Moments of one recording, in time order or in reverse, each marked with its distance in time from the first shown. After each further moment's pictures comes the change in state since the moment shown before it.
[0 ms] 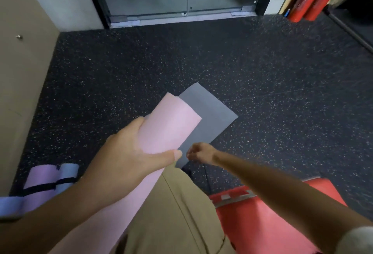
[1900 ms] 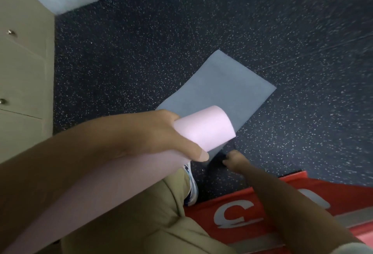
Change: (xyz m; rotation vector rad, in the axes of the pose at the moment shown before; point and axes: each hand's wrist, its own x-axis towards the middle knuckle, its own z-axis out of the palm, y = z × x) left_hand 0.173 0.018 0.029 0.400 -0.864 -0.209; right_hand 0.152 0.144 0.081 -0.235 -0.016 0.373
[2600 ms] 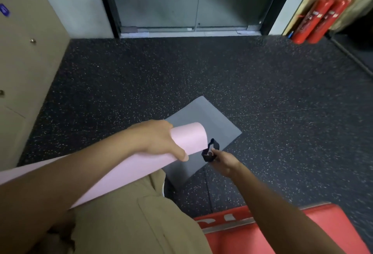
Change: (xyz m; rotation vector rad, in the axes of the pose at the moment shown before) left_hand -0.055 -0.035 0.029 0.221 0.476 -0.009; right_hand -0.125 -0.031 -0.118 1.504 -0.015 -0.060
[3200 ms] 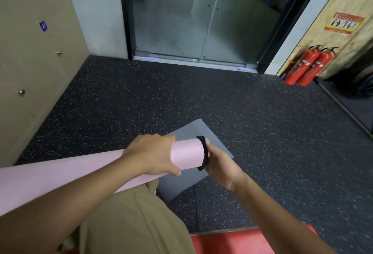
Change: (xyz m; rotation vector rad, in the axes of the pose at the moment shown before) left_hand -0.064 0.005 0.027 0.211 0.392 0.065; right_hand -0.205 -0.053 0.078 -0.327 -0.419 -0.316
